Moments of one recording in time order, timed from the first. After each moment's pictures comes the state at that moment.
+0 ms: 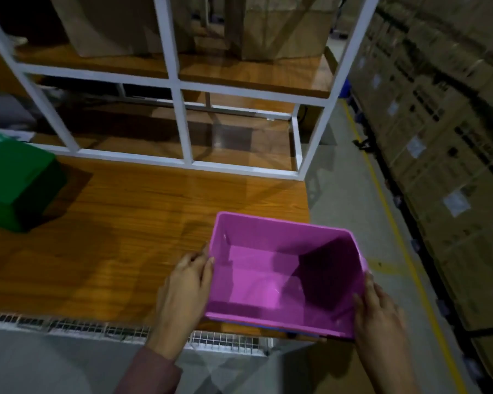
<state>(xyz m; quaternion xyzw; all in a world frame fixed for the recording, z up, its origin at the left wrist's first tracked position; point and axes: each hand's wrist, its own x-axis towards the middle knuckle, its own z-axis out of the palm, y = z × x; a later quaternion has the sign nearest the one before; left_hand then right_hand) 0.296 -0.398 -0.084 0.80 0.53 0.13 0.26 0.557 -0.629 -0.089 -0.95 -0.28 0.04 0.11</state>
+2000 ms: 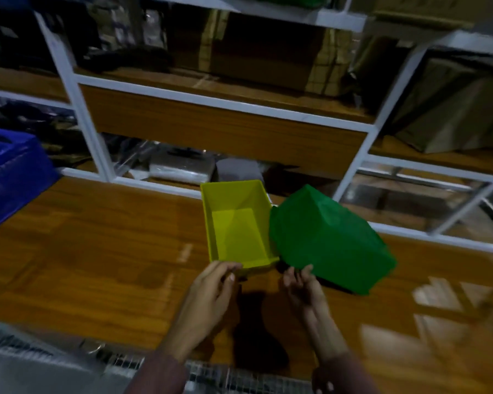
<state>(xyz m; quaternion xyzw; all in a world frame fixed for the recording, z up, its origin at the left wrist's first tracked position) -0.458 0.173 -0.066 0.80 0.36 0.28 0.40 -0.203 0.101 -0.137 -0.40 0.08 0.53 0.75</state>
